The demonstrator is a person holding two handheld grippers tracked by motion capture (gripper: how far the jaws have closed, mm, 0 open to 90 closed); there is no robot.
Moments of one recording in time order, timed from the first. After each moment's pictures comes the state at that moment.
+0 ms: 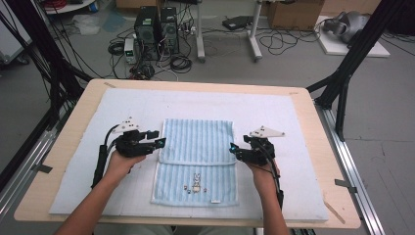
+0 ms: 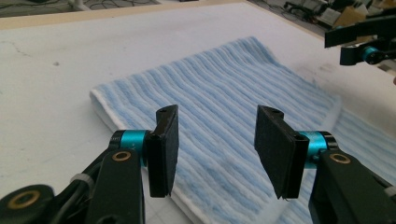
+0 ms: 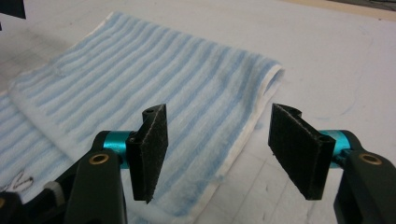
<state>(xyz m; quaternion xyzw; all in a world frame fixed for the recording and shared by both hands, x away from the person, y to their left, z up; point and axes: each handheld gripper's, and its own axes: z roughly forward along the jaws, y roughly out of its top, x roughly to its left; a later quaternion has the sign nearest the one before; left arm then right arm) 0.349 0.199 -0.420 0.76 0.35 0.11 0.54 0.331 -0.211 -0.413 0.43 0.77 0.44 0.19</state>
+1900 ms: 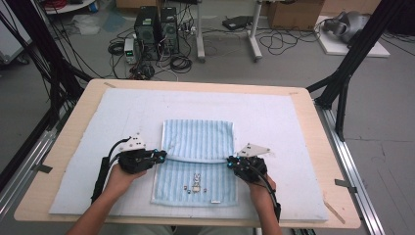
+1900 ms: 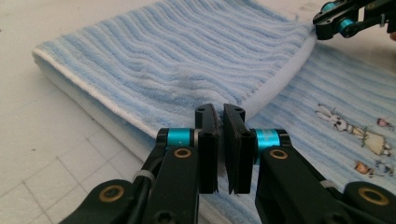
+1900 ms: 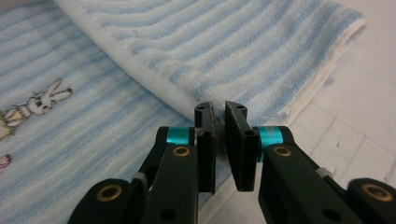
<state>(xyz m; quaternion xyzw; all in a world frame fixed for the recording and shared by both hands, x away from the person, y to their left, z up) 0.317 0.189 -0.436 0.80 0.31 0.11 0.50 0.297 -0.190 -0.438 0.36 0.83 0.39 0.18</state>
